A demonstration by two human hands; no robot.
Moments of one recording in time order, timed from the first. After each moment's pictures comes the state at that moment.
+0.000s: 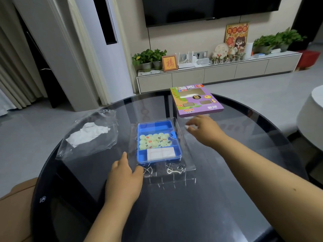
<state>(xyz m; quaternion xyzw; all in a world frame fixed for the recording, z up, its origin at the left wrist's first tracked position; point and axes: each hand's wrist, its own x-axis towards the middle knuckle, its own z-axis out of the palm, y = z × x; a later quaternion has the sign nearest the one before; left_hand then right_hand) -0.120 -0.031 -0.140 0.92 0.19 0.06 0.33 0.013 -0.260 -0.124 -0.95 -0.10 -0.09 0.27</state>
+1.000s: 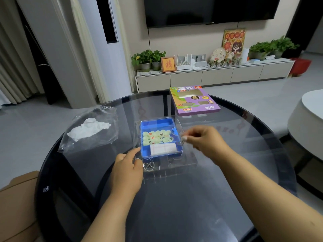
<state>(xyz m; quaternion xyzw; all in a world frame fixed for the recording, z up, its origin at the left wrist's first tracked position) -0.118 -0.025 -0.157 0.90 0.15 0.13 0.39 -0.067 -0.244 -0.108 -0.82 -0.03 0.00 0.57</state>
